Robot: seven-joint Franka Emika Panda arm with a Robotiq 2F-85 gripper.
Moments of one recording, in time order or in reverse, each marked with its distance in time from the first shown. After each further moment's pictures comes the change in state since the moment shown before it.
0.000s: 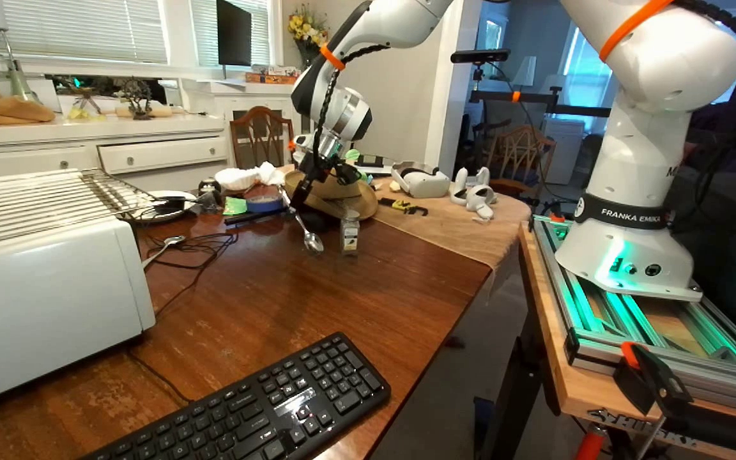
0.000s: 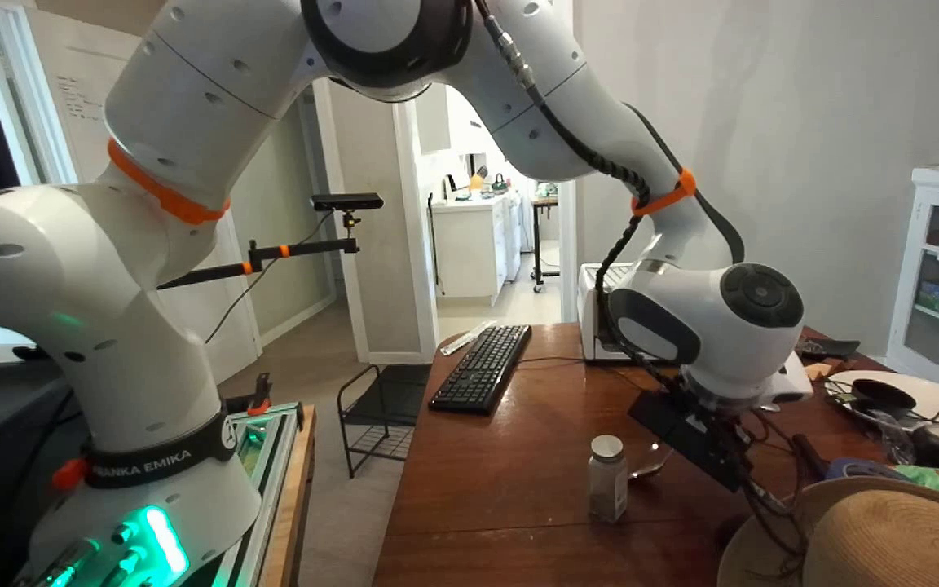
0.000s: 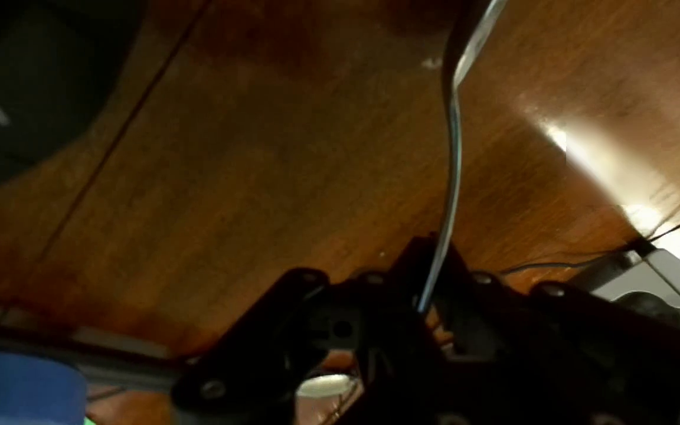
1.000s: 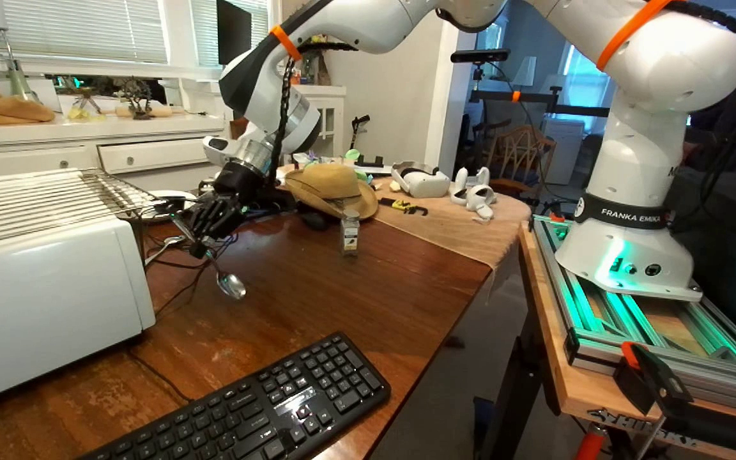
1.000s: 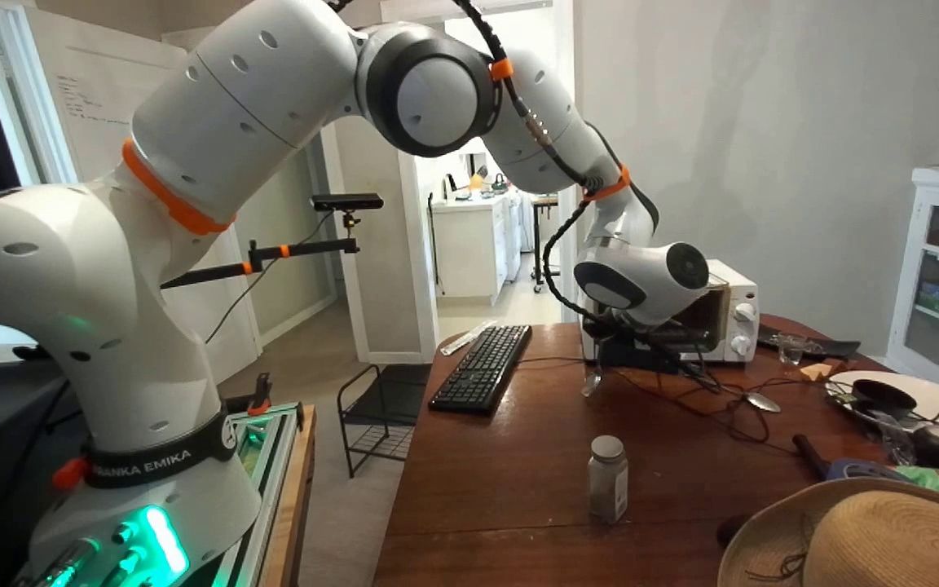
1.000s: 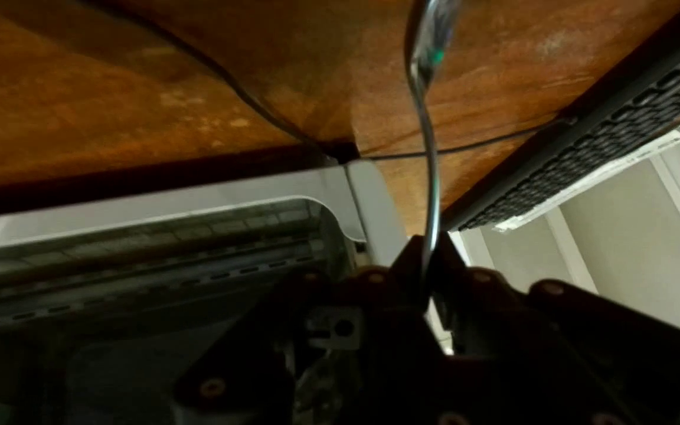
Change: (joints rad) arm 0.057 0.140 0.326 0.203 -0.121 -0.118 -0.374
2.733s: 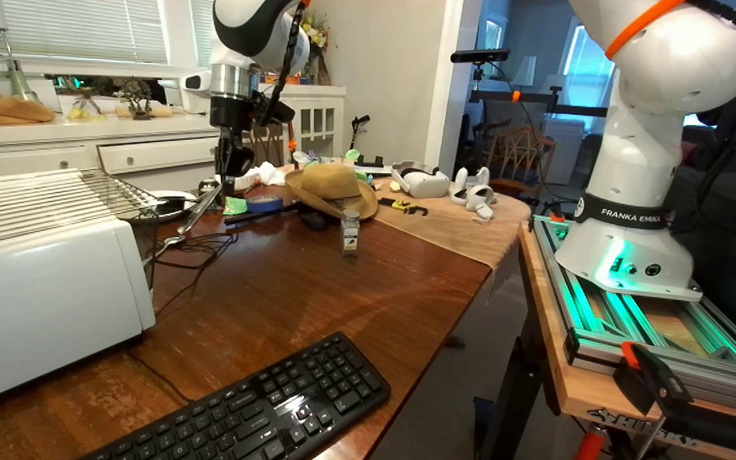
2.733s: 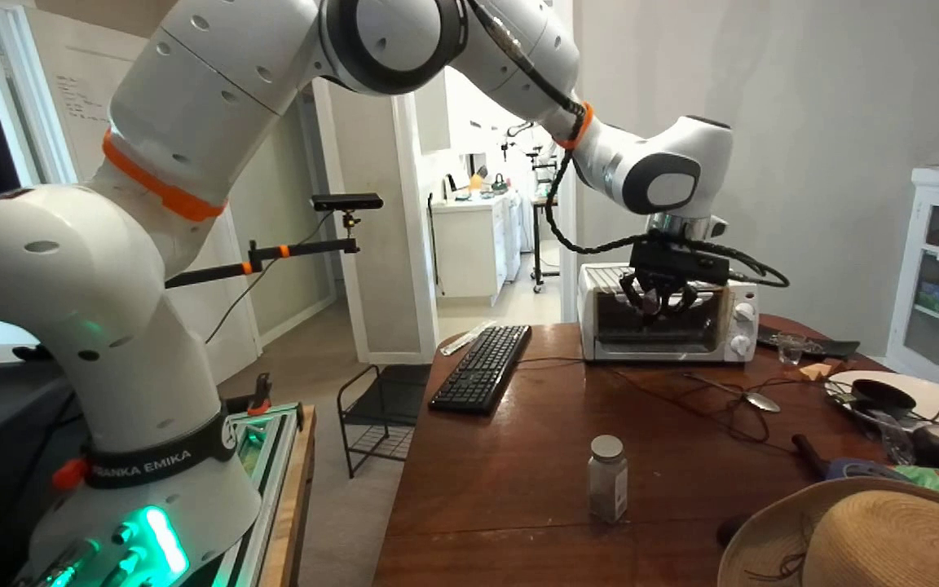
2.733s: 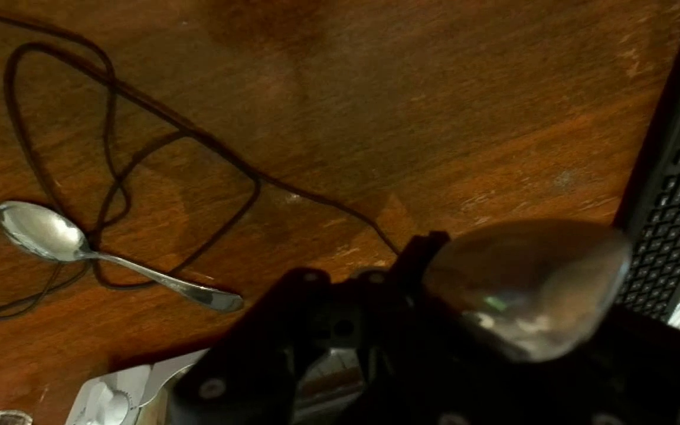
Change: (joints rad) arm 0.084 -0.178 -0.156 0.108 -0.747 -0.197 0.895
